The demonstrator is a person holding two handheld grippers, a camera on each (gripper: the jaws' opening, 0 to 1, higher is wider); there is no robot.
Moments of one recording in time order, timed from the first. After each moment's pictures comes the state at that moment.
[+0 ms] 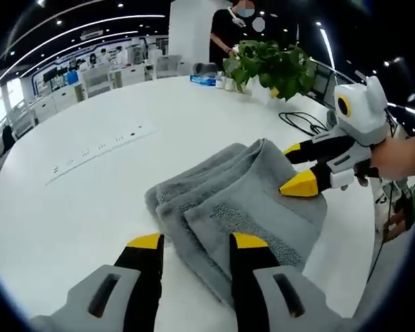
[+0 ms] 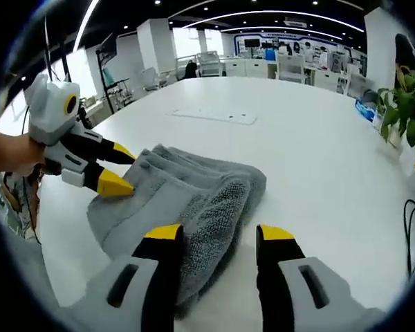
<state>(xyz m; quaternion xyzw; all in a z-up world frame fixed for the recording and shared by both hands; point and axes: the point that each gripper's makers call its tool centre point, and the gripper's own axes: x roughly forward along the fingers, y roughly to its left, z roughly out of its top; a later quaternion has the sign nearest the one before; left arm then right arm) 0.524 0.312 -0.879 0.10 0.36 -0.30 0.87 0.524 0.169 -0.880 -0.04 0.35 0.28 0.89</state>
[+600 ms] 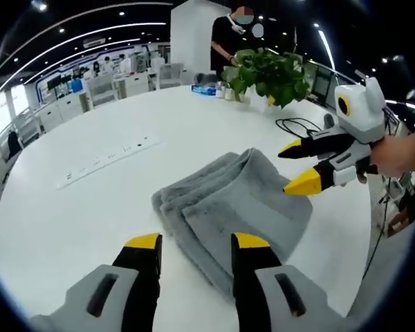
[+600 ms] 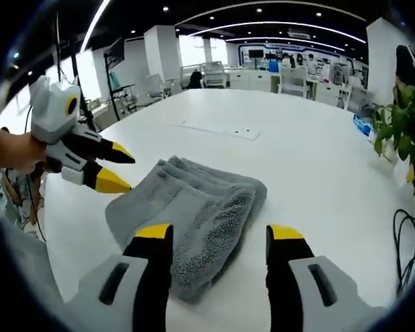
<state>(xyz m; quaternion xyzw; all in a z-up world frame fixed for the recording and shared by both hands) 0.503 0.322 -0.846 0.11 0.34 -0.29 0.89 0.506 0.173 -0.853 -0.06 0.32 0.29 0.90</state>
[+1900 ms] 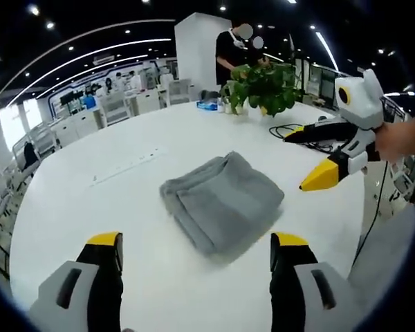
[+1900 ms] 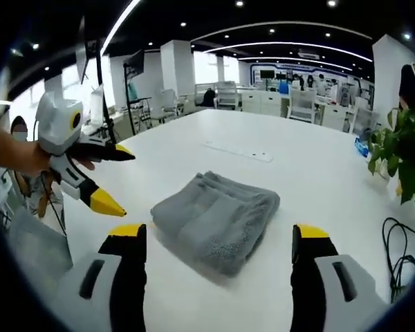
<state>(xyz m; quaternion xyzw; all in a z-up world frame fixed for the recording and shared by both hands) 0.427 0.340 -0.809 0.12 0.29 -0.25 0.91 0.441 0.176 -0.798 -0.05 0.25 0.32 0.91</state>
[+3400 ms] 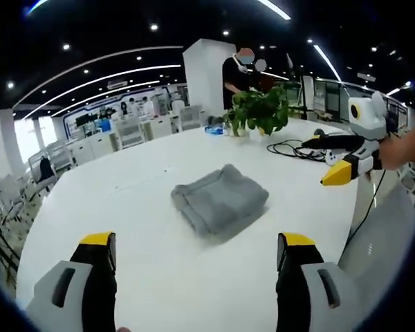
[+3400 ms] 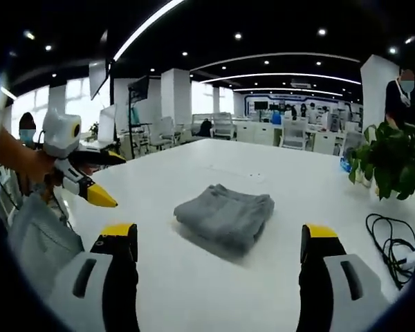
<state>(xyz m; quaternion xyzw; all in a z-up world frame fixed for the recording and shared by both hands) 0.344 0.367 -0.781 0.12 0.21 -0.22 0.94 0.361 0.157 -0.780 -0.05 0.16 0.31 0.94</state>
